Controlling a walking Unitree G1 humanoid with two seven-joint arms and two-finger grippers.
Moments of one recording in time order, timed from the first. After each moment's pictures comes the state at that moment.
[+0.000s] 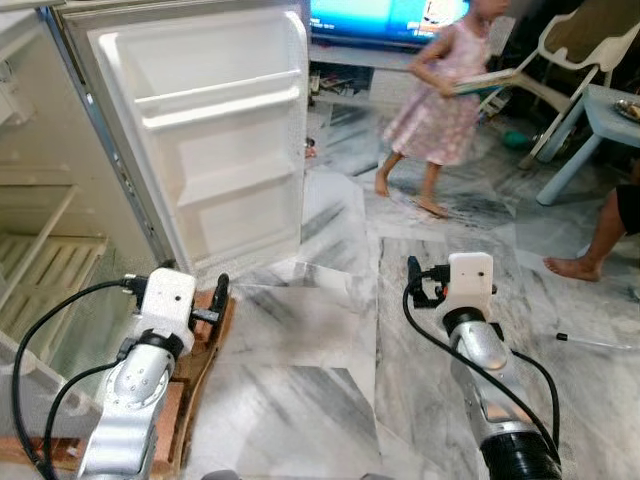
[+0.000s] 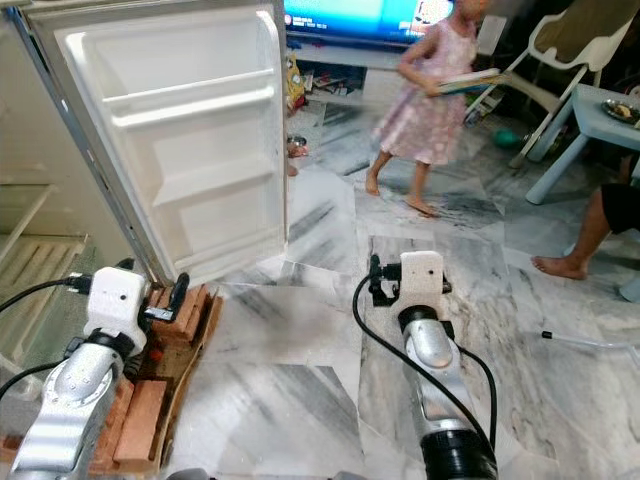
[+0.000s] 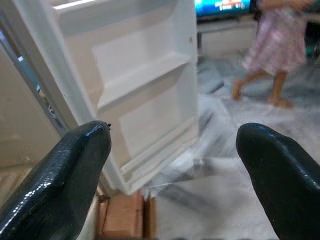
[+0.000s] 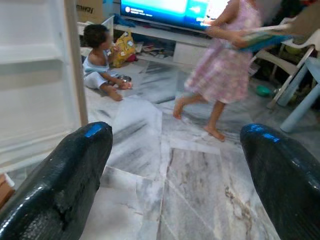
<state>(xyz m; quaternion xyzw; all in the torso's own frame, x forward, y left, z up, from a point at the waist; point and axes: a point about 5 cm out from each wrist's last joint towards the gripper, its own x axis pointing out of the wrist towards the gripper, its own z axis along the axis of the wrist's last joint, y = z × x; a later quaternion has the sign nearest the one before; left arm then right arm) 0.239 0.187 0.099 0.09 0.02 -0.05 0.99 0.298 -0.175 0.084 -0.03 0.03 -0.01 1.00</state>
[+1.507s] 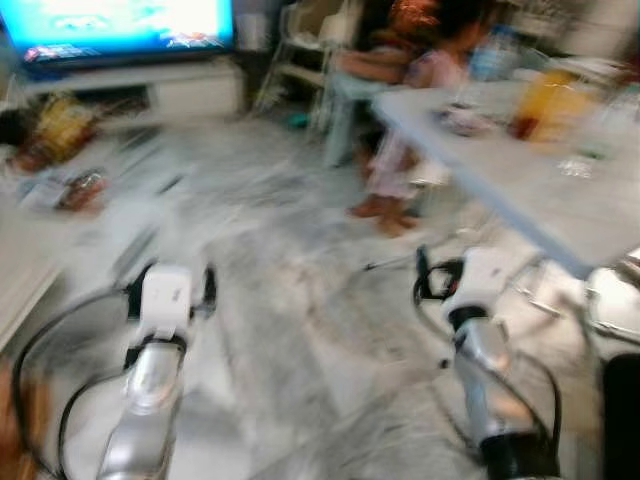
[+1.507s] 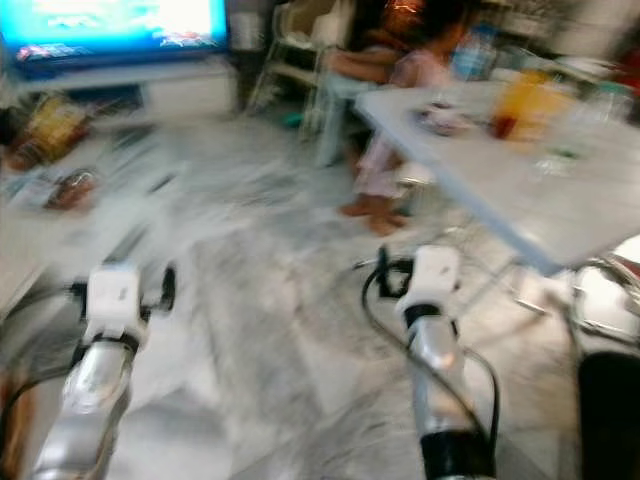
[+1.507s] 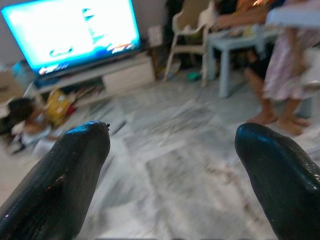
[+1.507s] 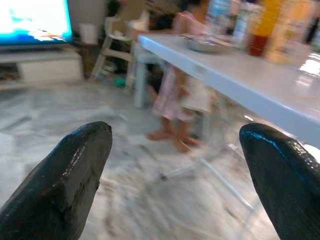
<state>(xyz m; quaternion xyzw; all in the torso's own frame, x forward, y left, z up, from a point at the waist) 0.259 0.186 0.088 0.11 0.02 0.05 0.99 0.292 -0.174 0.079 0.00 0.02 -0.01 1.00</state>
